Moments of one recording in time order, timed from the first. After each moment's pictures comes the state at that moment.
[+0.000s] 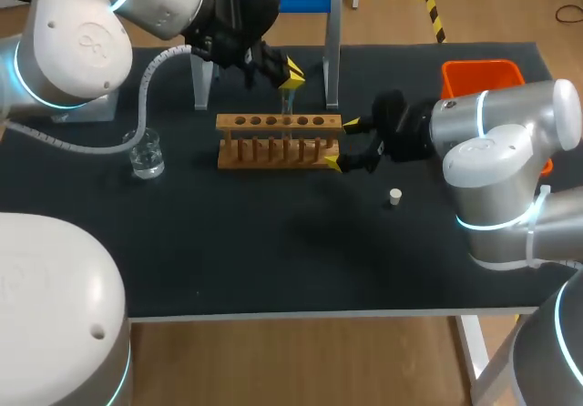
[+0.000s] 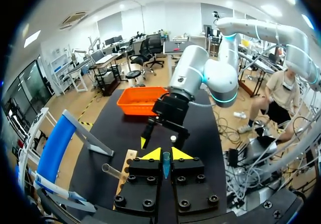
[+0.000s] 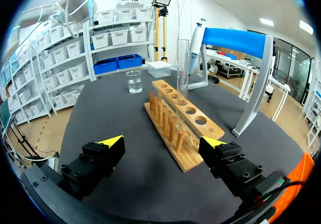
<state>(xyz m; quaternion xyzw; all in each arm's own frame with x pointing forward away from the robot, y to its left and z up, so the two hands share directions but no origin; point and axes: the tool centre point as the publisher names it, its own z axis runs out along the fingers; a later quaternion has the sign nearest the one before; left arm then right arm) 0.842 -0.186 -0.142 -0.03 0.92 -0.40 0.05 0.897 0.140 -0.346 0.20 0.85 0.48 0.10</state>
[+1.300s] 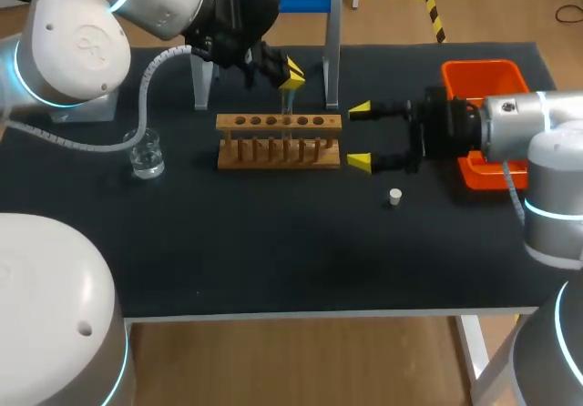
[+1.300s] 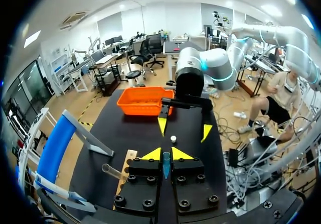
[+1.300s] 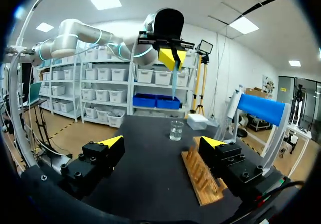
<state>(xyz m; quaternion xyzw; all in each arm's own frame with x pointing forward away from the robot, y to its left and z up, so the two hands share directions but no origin) 0.842 -0.186 -0.142 -0.03 0.92 -0.40 0.05 0.821 0.138 -0.241 0.00 0.76 0.65 0.06</state>
